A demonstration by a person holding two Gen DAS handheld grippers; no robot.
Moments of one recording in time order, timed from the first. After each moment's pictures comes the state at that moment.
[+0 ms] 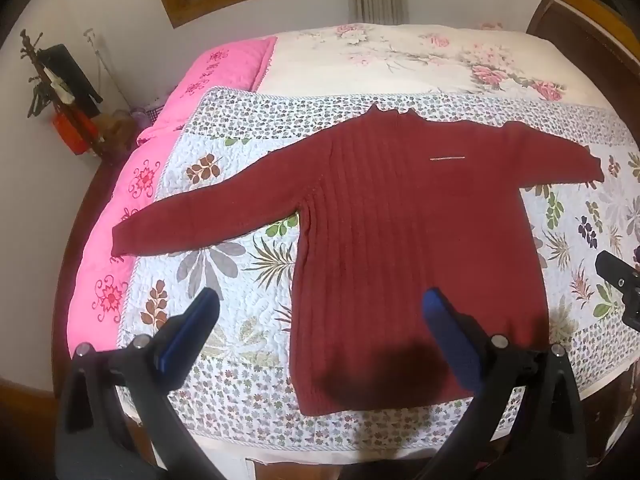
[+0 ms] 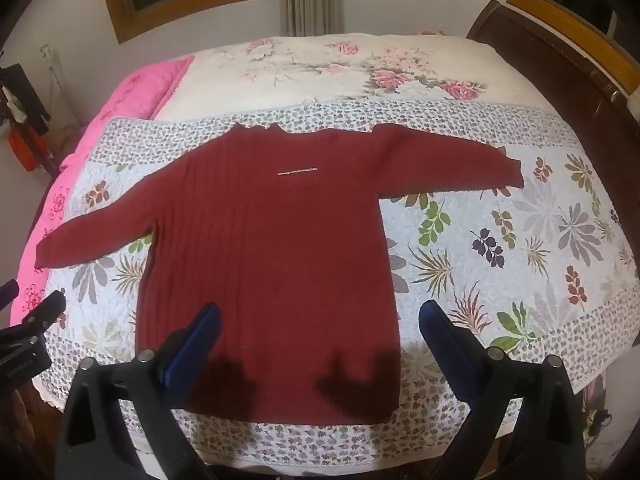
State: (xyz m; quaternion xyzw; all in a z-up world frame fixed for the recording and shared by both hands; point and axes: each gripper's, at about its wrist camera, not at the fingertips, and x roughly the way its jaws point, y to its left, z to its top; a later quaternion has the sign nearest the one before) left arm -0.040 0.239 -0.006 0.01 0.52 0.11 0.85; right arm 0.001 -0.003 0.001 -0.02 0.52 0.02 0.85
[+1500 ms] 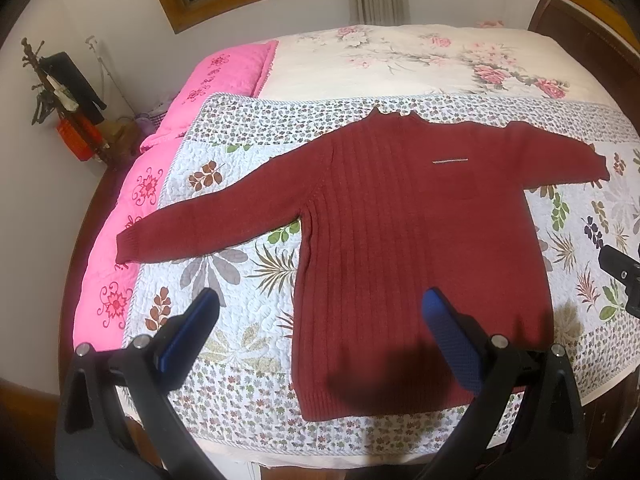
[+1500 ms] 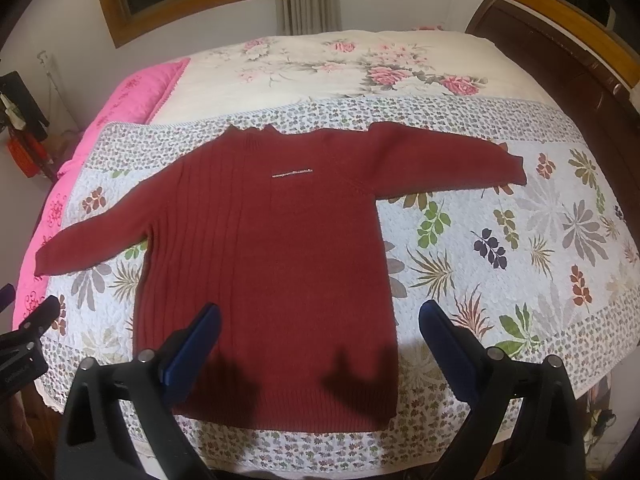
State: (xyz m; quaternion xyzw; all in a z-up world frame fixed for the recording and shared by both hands) left arm -0.031 0.230 -0.007 0.03 0.51 0.12 0.85; right arm 0.012 -0.016 -0.008 -0.01 0.53 0.02 0.85
